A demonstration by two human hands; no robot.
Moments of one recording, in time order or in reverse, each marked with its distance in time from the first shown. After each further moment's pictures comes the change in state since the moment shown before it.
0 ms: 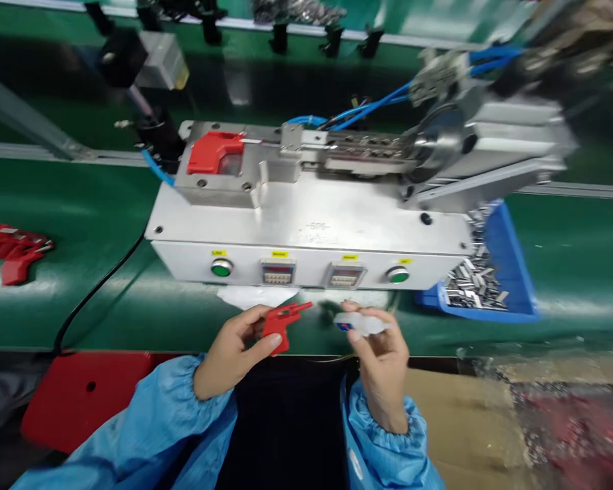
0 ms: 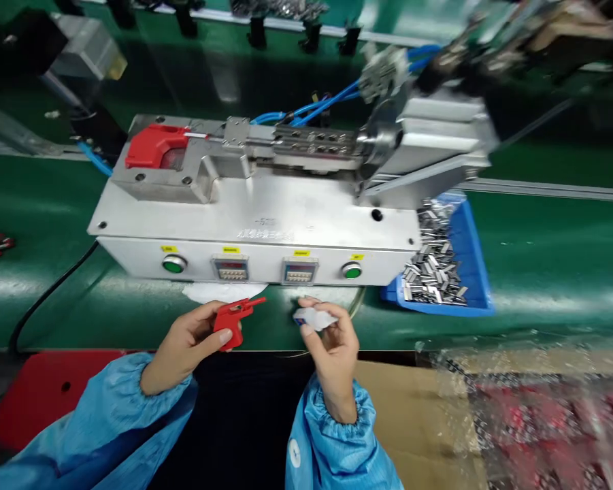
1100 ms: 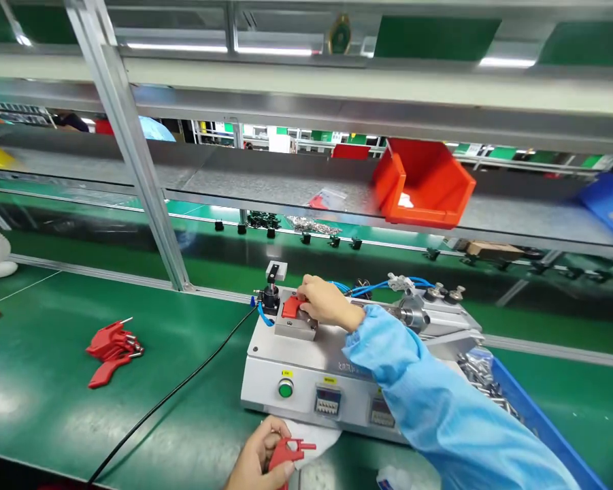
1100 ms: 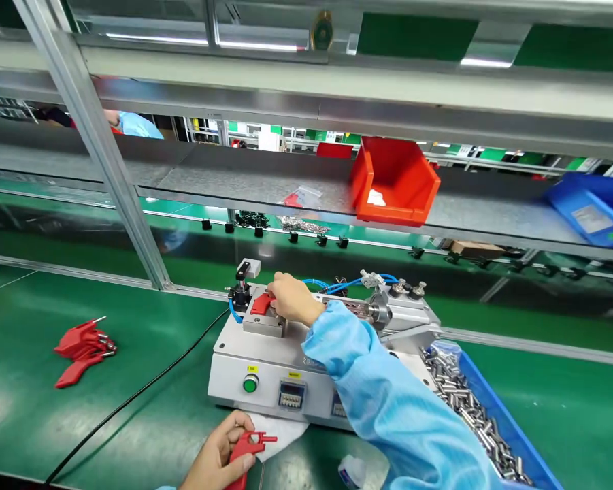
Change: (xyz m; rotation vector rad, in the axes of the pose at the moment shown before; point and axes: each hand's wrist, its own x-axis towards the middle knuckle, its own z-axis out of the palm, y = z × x) left_hand 0.064 -0.094 -0.043 -0.219 -0.061 0.273; right_hand 0.204 -0.183 0.196 -1.425 -0.706 -0.848
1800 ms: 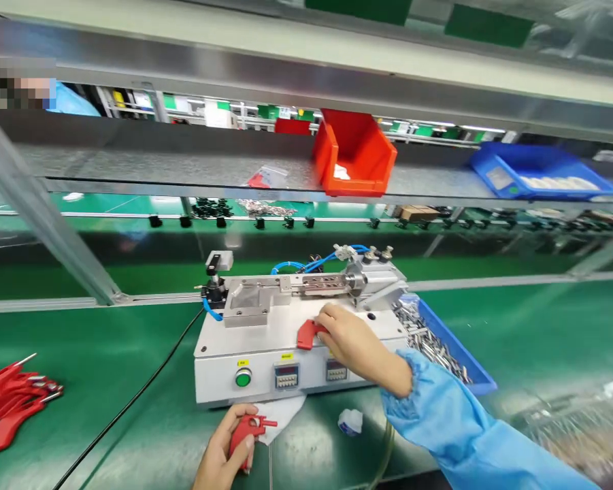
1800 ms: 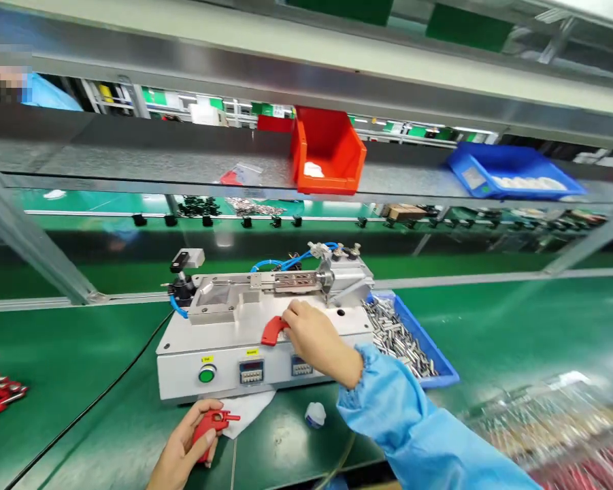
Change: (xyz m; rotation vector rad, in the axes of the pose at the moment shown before) left_hand -0.019 0.006 0.004 0.080 0.155 -0.030; right_hand -0.175 0.019 0.036 -0.014 0.065 0.183
